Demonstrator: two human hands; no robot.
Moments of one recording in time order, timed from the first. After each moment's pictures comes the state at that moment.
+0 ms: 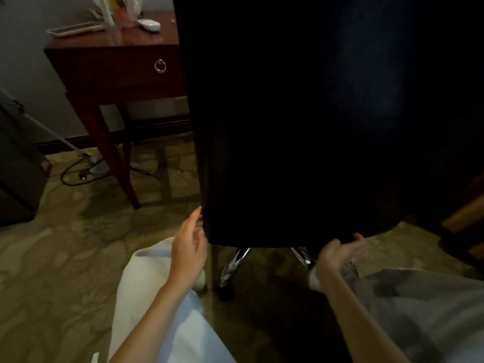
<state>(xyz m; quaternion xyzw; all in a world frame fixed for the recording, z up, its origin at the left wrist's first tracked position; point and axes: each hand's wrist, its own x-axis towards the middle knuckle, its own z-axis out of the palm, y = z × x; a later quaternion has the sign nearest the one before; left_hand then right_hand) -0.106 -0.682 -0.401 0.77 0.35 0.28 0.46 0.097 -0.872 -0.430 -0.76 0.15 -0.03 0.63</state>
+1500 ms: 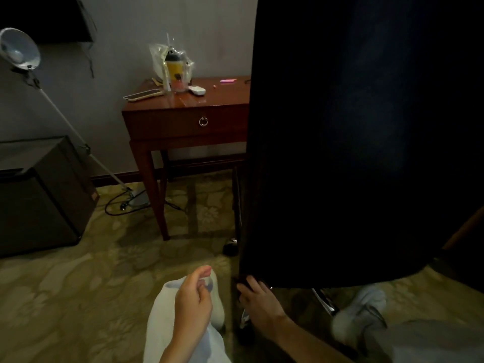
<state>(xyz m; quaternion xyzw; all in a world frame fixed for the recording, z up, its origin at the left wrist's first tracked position) -0.170 -0.699 -0.375 0.71 0.46 0.27 0.47 -0.038 -0.790 -0.406 -0.71 -0.68 -0.03 -0.18</state>
